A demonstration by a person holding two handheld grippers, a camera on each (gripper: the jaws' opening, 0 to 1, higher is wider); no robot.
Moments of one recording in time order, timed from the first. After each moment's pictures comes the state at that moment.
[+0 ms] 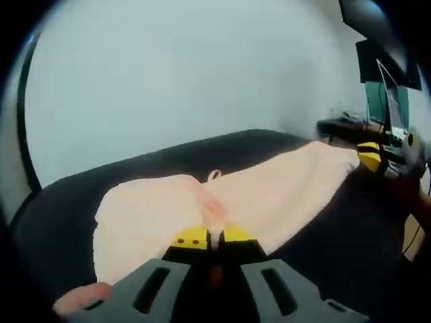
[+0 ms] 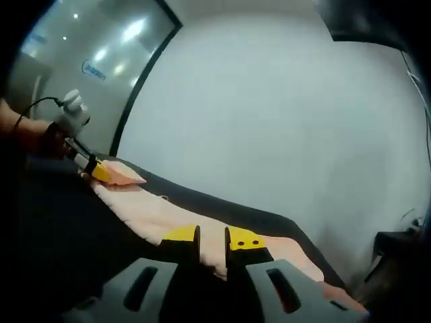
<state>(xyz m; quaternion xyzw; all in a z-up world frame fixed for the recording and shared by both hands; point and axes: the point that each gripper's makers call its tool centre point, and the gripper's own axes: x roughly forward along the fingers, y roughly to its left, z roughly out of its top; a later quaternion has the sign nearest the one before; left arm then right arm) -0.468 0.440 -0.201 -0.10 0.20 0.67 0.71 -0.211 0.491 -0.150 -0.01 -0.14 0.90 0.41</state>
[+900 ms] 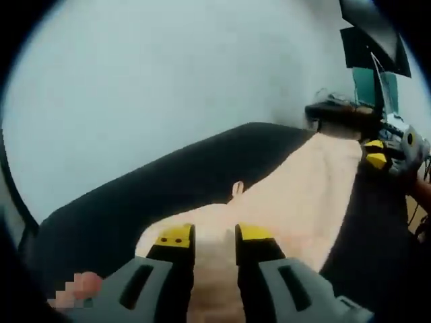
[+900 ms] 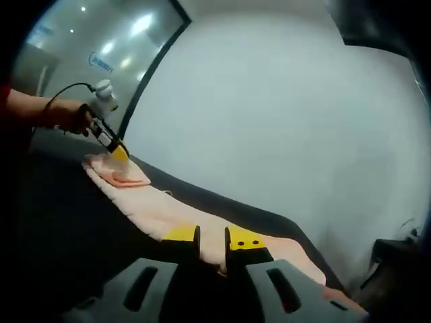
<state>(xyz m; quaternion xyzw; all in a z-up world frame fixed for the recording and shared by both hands) -0.537 0.506 -0.172 -0.06 0.30 0.58 0.76 -0.217 0.489 -0.154 -0.04 -0.16 0.90 0.40</state>
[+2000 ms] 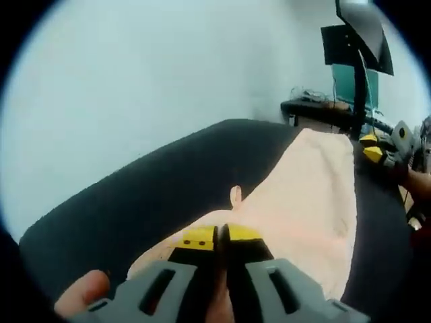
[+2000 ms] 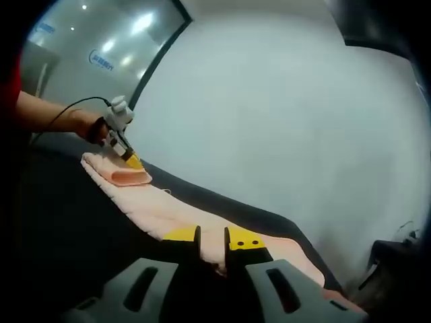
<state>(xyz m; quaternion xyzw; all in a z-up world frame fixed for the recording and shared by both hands) -0.533 0.538 -0.176 -0.06 0.26 0.55 0.79 -0.215 0.490 -0.154 -0.04 -0.17 0.90 0.40</state>
